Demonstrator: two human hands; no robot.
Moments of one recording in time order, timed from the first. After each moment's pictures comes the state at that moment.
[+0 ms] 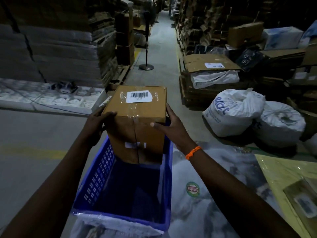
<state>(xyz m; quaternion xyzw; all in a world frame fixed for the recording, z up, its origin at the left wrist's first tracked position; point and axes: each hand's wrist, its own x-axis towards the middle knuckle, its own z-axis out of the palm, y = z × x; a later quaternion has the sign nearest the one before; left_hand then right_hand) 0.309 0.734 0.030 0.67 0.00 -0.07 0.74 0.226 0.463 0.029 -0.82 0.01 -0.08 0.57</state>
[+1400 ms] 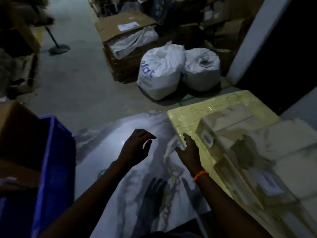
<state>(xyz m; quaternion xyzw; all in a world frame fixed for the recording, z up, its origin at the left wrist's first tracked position) 0.078 0.242 -0.096 0.77 -0.55 0.03 0.33 -0.087 0.069 -0.139 -0.77 0.43 -0.14 0.45</state>
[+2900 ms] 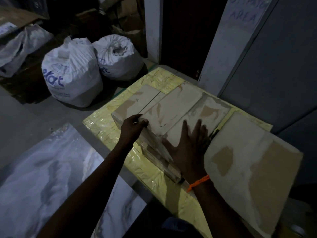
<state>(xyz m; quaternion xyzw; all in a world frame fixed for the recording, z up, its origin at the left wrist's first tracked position) -0.134 -0.082 -0.103 0.72 -0.34 -0.40 0.46 -0.355 -0.063 -0.079 -0.74 0.65 -0.13 0.11</state>
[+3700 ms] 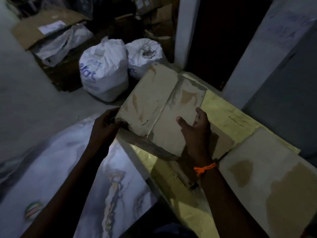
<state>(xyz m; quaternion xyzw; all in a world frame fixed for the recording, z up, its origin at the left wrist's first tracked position) -0.066 0.048 0.004 0.70 -0.32 -0.29 0.56 -0.289 -0.084 -0.026 -0.56 0.55 -0.41 0.46</state>
